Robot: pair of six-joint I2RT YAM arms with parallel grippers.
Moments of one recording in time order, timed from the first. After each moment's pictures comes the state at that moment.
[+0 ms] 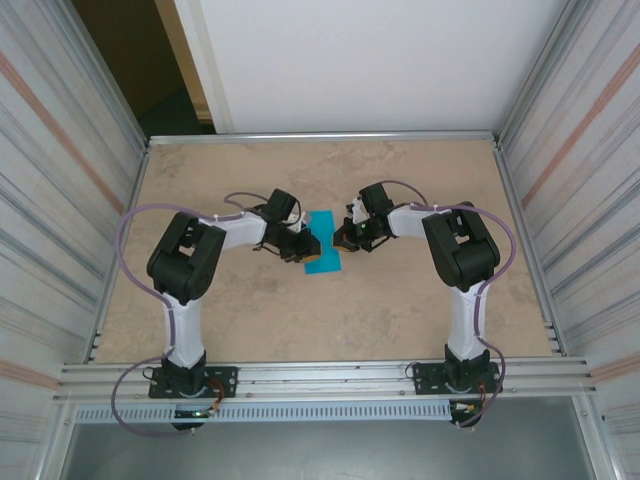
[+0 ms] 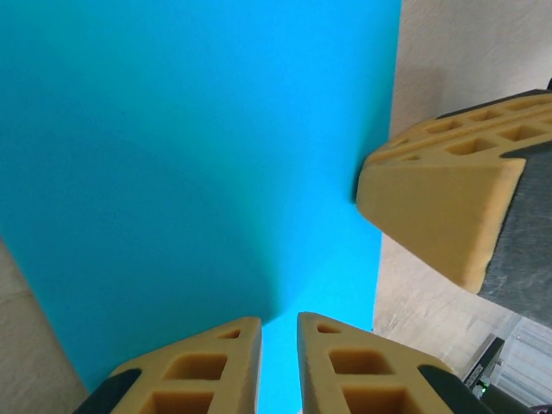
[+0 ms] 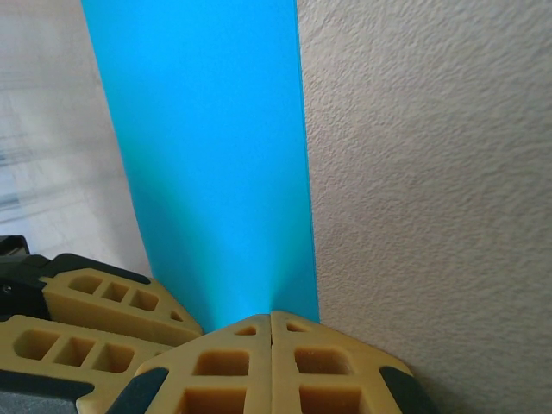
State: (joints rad) left arm -0.49 1.99 1.17 -0.32 0.61 -0.61; right arm 0.43 2.07 1.18 -0.23 -0.63 0.63
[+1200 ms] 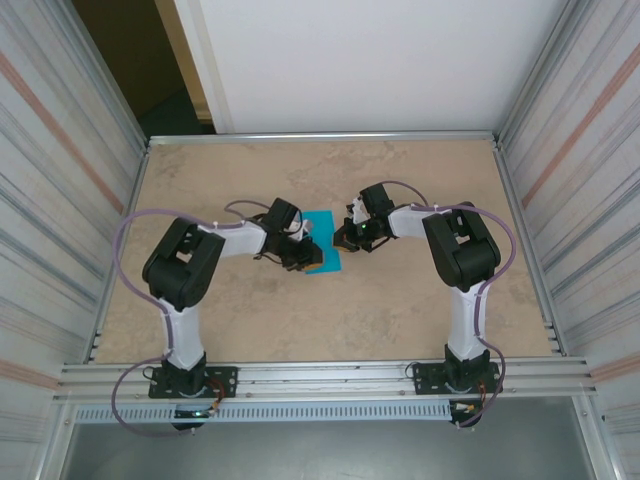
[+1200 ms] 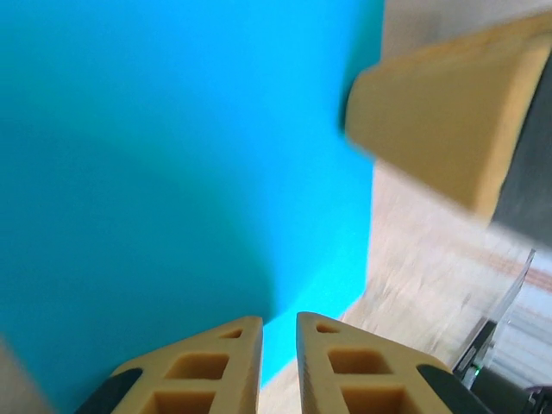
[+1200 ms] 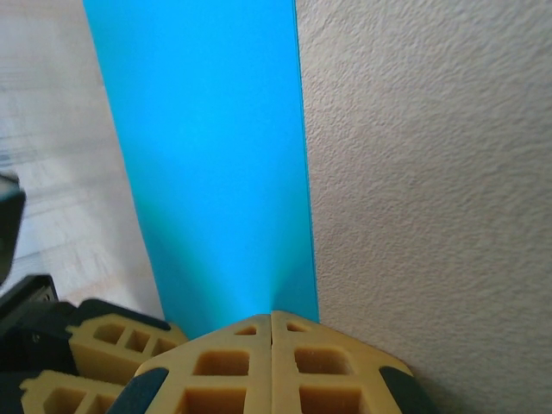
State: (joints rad) left arm -0.54 1.92 1.04 -0.24 0.62 -0.66; right arm 0.42 2.07 1.17 -0.21 -0.63 0.63
